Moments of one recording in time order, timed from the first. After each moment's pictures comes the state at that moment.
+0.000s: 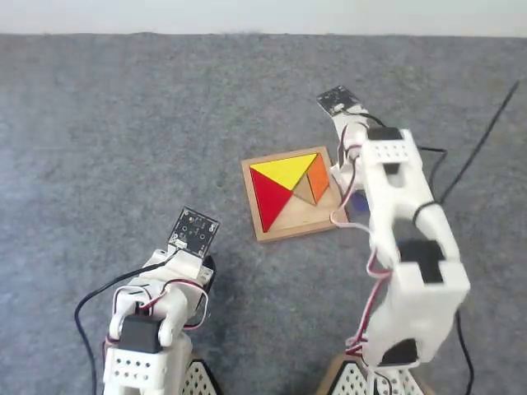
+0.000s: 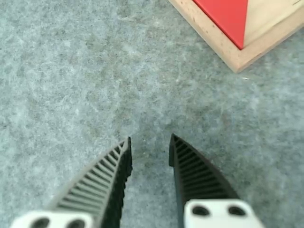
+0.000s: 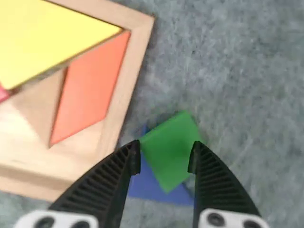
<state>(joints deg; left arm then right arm) 1.1 -102.9 97.1 72.3 -11.0 -7.8 19.5 4.8 59.6 26.1</state>
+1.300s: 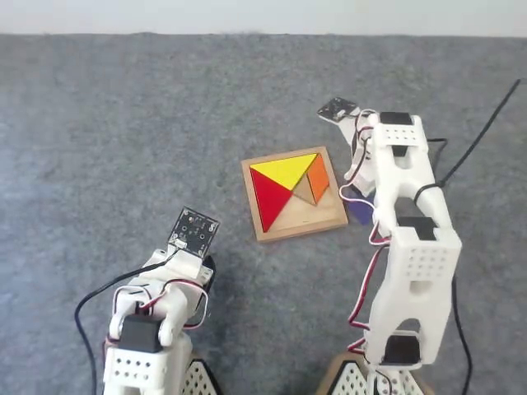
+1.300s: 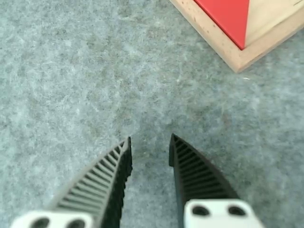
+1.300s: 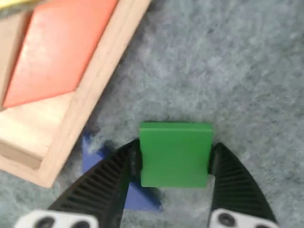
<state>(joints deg) 1.0 -102.9 97.1 72.3 -11.0 -3.1 38.2 -16.4 74.5 43.1</state>
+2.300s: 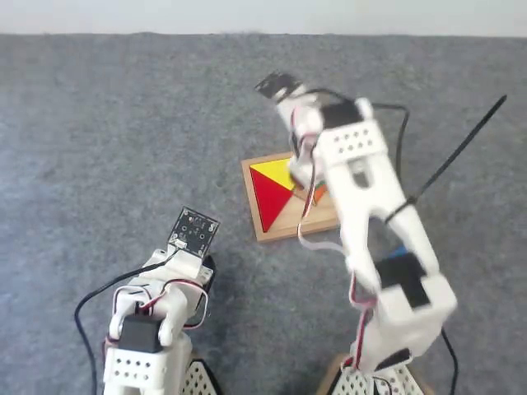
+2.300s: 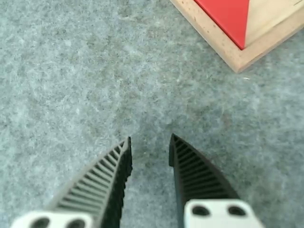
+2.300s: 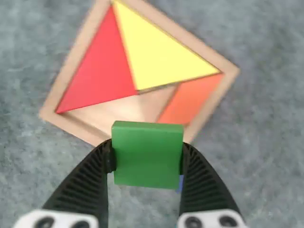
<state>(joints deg) 1.0 -102.9 97.1 72.3 -11.0 -22.6 10.6 -6.0 79.7 25.7</state>
